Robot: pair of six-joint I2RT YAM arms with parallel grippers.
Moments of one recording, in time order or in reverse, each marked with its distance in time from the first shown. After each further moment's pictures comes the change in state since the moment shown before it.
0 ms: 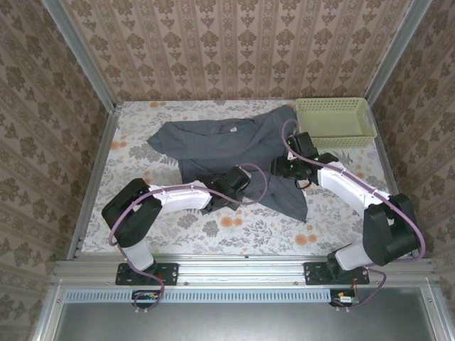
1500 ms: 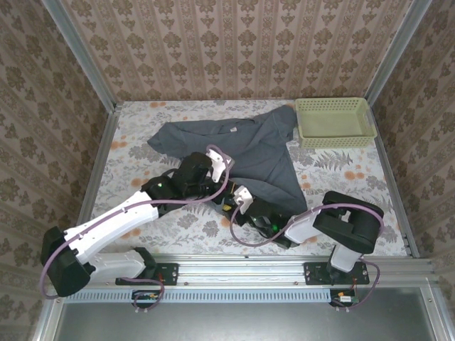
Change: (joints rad) left arm 0.058 -0.576 -0.005 -0.176 0.356 -0.090; right arm 0.679 0.256 -0.502 1.371 0.389 -0.383
